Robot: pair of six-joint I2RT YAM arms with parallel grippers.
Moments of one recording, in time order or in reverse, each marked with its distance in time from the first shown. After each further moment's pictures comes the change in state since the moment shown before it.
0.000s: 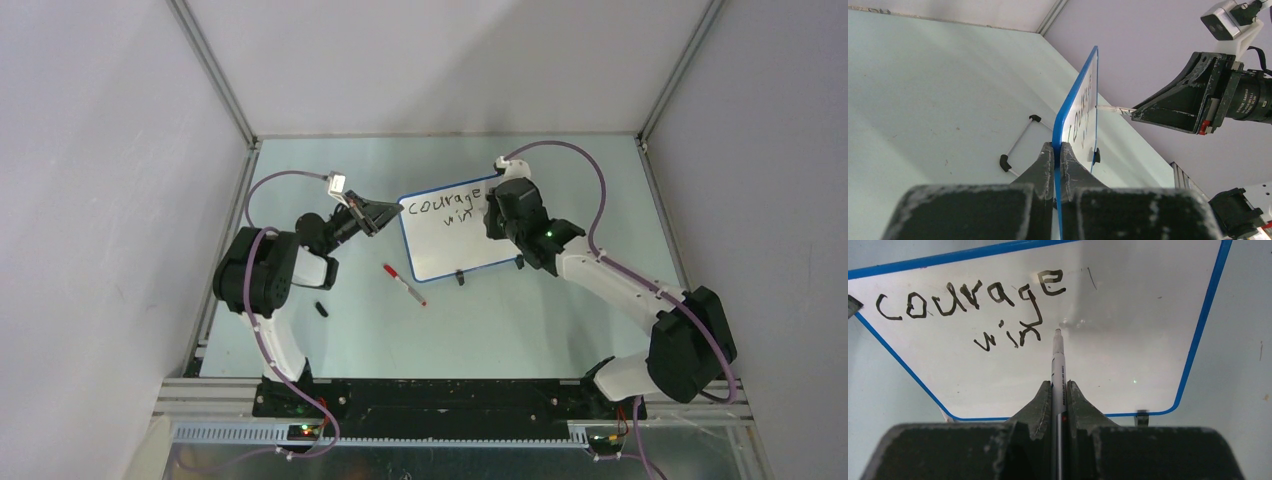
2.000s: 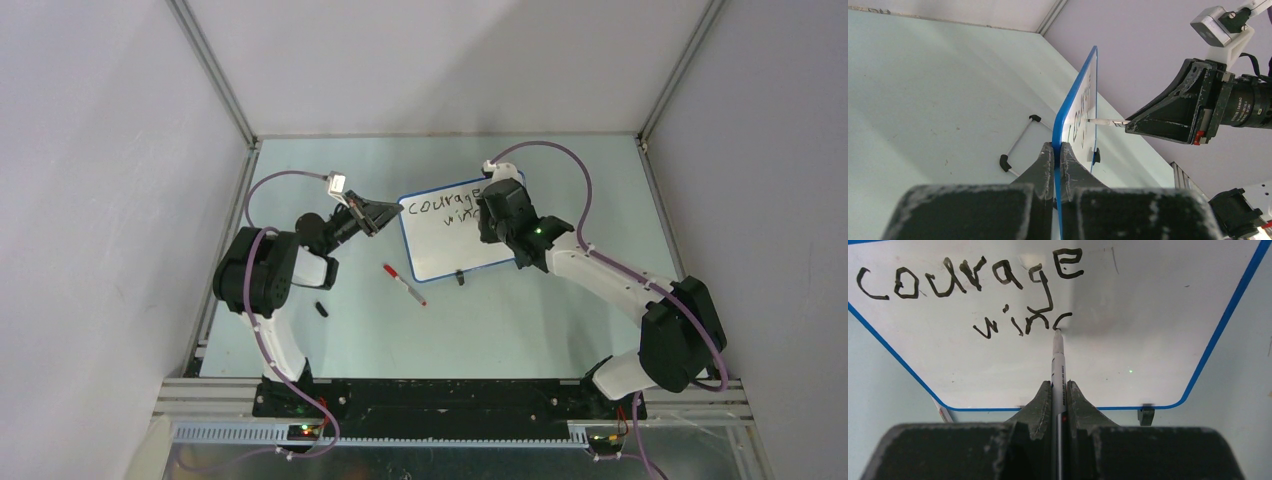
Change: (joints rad) left arm 0.000 0.000 0.000 0.000 0.001 0.000; right arm 0.029 0.061 0.048 -0.056 0.004 -0.016
